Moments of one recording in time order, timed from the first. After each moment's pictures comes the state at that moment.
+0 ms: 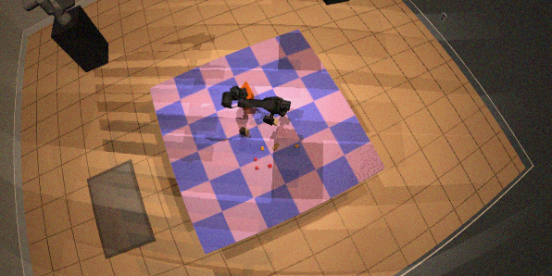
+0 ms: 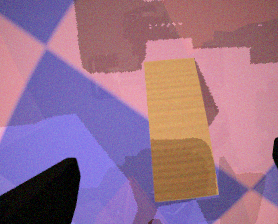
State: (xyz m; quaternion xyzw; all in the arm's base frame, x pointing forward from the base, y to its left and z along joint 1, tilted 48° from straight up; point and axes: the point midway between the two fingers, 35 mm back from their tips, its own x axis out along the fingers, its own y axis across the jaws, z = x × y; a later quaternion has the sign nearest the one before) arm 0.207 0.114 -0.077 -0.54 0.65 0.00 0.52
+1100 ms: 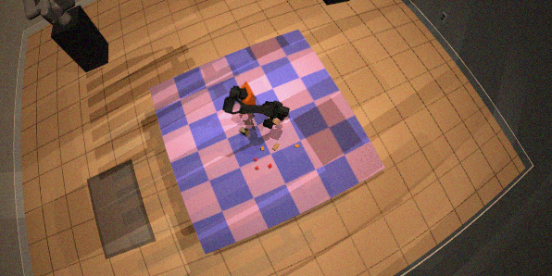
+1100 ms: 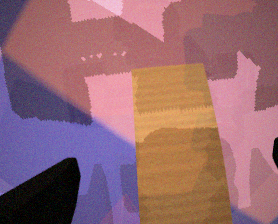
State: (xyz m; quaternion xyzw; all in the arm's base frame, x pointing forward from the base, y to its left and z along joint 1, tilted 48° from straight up) arm 0.216 0.071 -0.109 -0.55 0.65 0.00 0.52
